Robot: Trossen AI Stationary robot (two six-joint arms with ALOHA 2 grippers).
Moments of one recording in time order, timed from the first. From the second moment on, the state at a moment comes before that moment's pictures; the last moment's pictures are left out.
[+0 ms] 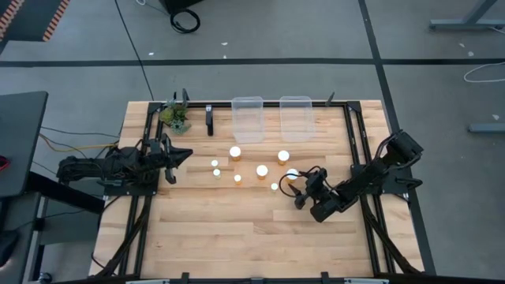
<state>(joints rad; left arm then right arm) -0.04 0.01 0.09 0.01 -0.35 -0.12 0.56 1.69 0.39 0.35 1.10 0.96</state>
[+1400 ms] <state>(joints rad) -0.04 0.01 0.09 0.01 -0.35 -0.12 0.43 1.69 0.40 0.40 0.93 0.80</state>
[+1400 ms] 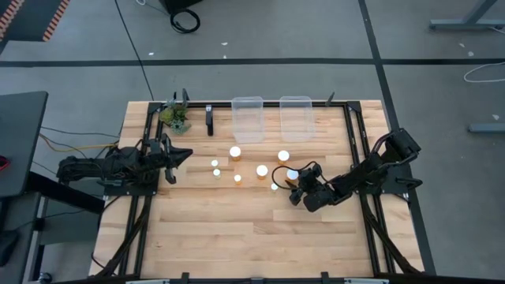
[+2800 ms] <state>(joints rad) -0.04 0.01 0.09 0.01 -0.35 -0.12 0.43 1.63 0.40 0.39 0.93 0.74</state>
